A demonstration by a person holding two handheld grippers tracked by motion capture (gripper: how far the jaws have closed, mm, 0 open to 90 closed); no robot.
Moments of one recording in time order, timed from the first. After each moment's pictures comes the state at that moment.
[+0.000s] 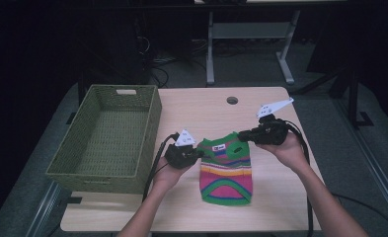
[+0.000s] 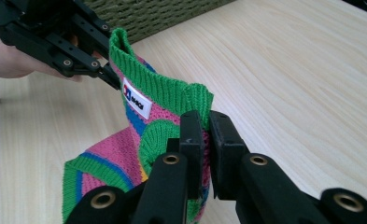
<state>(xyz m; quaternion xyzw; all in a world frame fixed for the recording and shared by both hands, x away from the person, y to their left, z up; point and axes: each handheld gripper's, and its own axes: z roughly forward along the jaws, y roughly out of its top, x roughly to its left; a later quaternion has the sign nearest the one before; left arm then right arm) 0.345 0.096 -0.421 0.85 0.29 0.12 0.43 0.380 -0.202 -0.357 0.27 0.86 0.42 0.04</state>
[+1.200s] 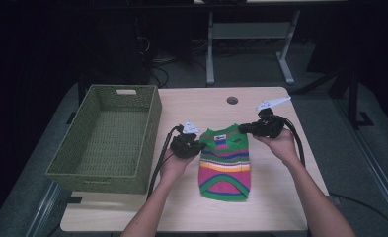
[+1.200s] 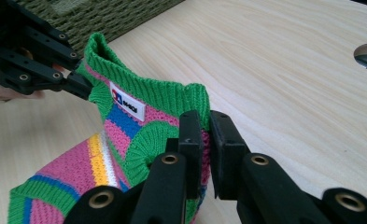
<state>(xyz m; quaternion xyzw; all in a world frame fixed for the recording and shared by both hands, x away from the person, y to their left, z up) 0.381 0.083 -0.430 0.84 0.34 0.12 0.40 0.423 -0.213 -0.392 0.34 0.83 0.43 0.04</state>
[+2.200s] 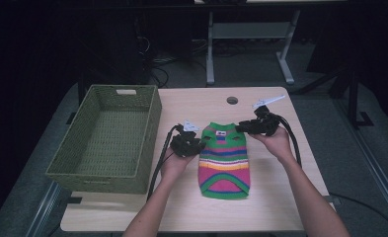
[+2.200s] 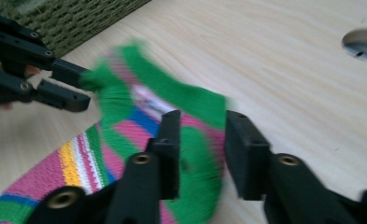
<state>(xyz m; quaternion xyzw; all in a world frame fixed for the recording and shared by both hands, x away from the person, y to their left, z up) 0.387 0.082 -0.438 0.84 0.38 0.12 0.38 0.444 -0.209 -0.408 0.38 0.82 0.42 0.03</state>
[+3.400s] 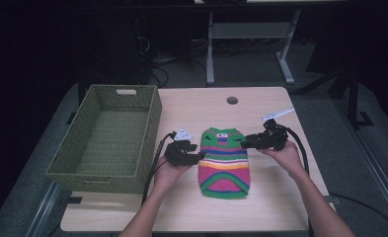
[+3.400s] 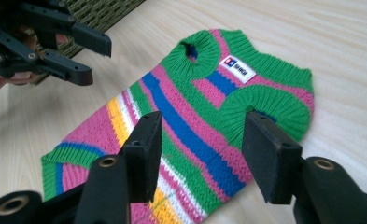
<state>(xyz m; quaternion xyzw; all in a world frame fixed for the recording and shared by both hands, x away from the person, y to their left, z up) 0.358 0.101 -0.436 0.83 0.35 0.09 0.42 0.410 -0.233 -0.430 0.36 0.82 0.44 -0.04</state>
